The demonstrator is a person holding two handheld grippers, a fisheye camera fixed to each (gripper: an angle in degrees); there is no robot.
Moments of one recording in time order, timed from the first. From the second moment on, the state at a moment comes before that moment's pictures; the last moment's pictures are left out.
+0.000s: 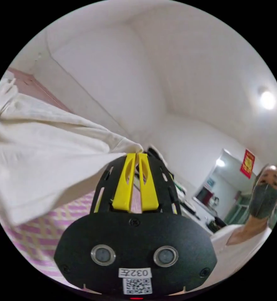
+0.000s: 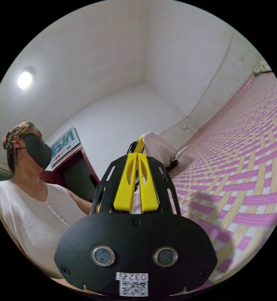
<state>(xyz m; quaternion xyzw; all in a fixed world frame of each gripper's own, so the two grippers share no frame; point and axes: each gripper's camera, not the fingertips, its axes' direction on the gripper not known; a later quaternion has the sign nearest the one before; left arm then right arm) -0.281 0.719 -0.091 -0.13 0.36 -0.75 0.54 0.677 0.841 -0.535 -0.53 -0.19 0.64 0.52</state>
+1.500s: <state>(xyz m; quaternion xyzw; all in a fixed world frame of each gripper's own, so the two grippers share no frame) -0.460 0.568 0.089 -0.08 0.43 -0.68 0.59 0.638 0.740 -0.588 -0.64 -0.10 0.48 0.59</state>
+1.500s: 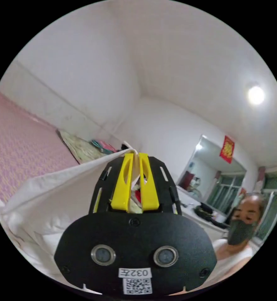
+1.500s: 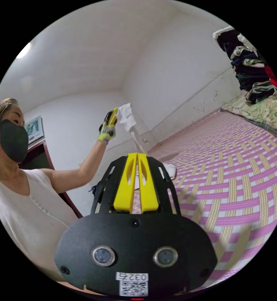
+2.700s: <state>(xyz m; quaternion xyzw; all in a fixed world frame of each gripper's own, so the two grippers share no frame) -0.667 0.825 -0.319 -0.12 -0.08 -0.81 0.57 0.609 0.715 -0.582 -0.62 -0.12 0.51 0.59</state>
